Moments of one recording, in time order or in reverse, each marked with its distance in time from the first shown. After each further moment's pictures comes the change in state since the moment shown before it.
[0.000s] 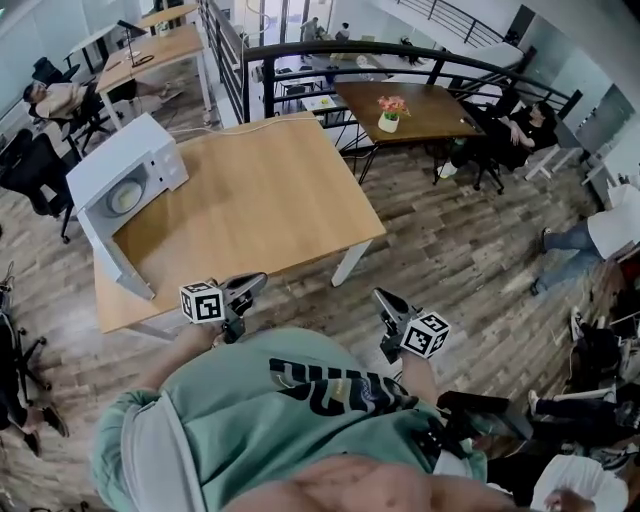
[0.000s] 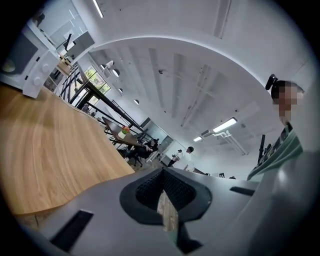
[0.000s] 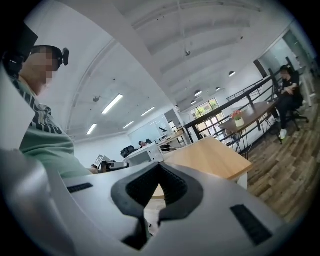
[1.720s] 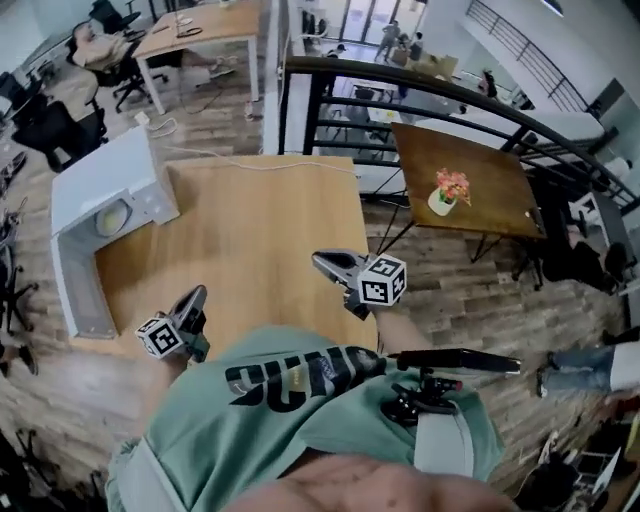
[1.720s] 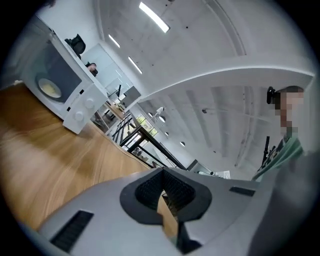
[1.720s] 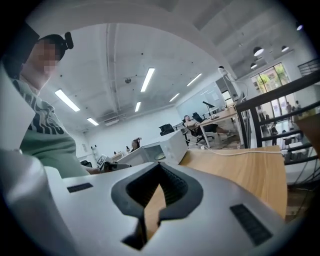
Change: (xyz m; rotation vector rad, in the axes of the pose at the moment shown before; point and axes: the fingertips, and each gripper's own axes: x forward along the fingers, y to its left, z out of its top) left arm 0.004 0.255 0.175 -0.134 -0.566 0.549; right arm 0.447 -0.151 0.151 -0.174 0.375 0.676
